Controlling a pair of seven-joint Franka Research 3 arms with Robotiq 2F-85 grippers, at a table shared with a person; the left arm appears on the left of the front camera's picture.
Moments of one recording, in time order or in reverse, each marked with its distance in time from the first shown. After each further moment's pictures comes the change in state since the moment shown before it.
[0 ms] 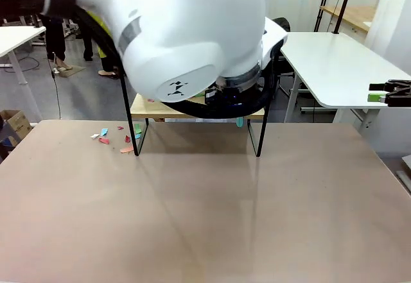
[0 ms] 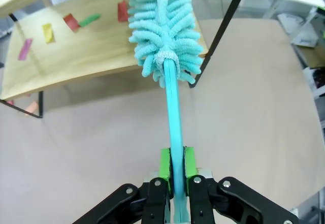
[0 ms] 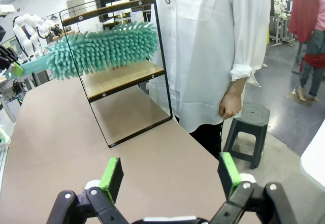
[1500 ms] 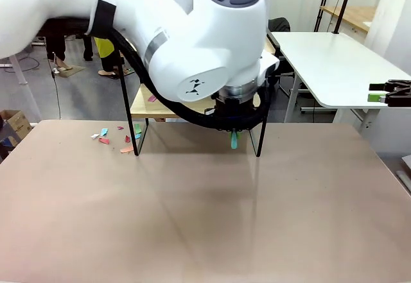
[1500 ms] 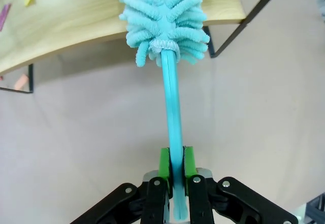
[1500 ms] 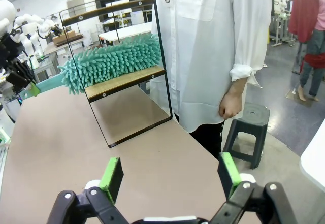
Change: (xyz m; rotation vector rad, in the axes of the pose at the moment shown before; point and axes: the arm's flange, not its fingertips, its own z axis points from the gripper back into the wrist) left arm 0.007 0.014 -0.063 0.064 0.216 0.021; right arm 0.000 0.000 0.000 0.000 0.000 0.000
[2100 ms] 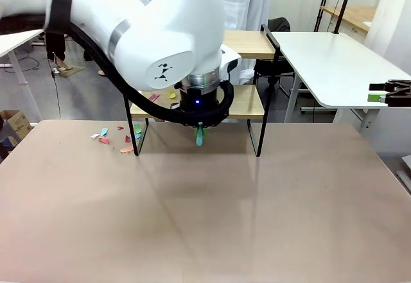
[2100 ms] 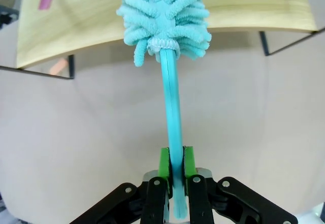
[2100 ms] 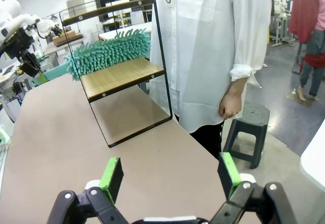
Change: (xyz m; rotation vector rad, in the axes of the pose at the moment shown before) left arm 0.015 0.075 0.005 0.097 0.062 0.027; right arm 0.000 0.000 0.000 0.000 0.000 0.000
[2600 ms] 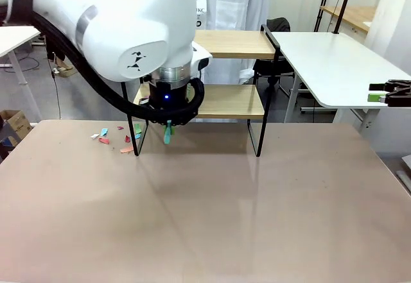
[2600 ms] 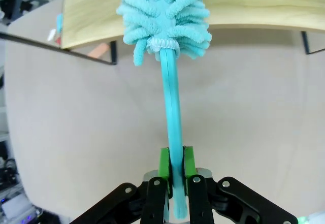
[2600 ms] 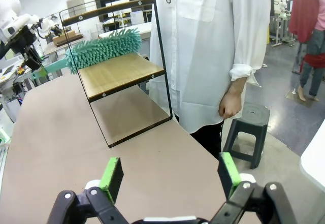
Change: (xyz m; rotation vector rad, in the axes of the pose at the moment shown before) left arm 0.001 0.049 0.005 0.109 0.046 0.007; right arm 0.000 0.000 0.000 0.000 0.000 0.000
